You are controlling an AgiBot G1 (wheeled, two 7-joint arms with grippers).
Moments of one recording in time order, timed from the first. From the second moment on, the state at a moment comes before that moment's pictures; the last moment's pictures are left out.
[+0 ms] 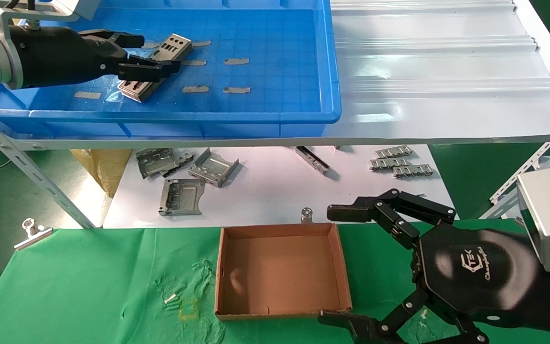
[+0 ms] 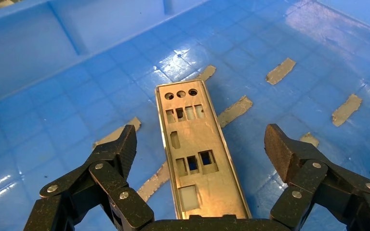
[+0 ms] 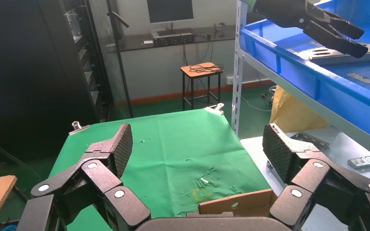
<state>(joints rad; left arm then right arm) -2.05 1.13 0.56 0.02 1.39 1.10 0.02 1.08 -0.60 -0.31 1.28 -0.71 -1.48 0.17</state>
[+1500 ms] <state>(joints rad) -2.05 1.12 0.55 -0.02 1.37 1.09 0.05 1.08 -0.60 -0.31 1.28 -0.71 -1.48 0.17</state>
